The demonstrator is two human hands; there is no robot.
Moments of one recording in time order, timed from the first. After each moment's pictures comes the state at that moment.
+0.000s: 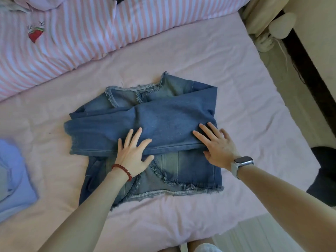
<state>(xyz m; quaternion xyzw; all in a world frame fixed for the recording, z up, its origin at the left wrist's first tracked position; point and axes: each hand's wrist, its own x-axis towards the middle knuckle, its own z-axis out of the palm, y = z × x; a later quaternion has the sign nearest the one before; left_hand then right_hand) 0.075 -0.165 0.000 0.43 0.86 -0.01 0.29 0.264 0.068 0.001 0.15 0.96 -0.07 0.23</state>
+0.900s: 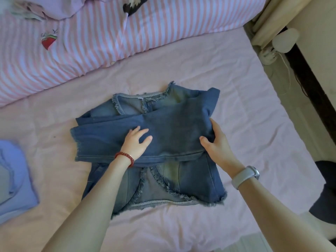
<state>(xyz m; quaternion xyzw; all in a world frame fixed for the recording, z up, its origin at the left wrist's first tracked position) 0.036 -0.123 0.003 0.18 0.87 0.22 0.39 0.212 0.057 0.050 0.41 0.68 -0.61 -0.03</state>
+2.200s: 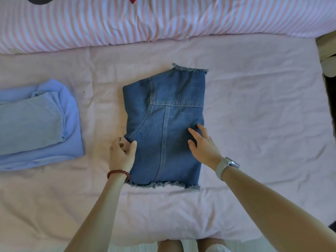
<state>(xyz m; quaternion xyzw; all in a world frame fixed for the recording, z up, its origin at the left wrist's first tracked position) 0.037 -0.339 0.005 -0.14 0.88 0.36 0.25 0.123 -0.111 0.018 0.26 0.88 -0.30 0.24</state>
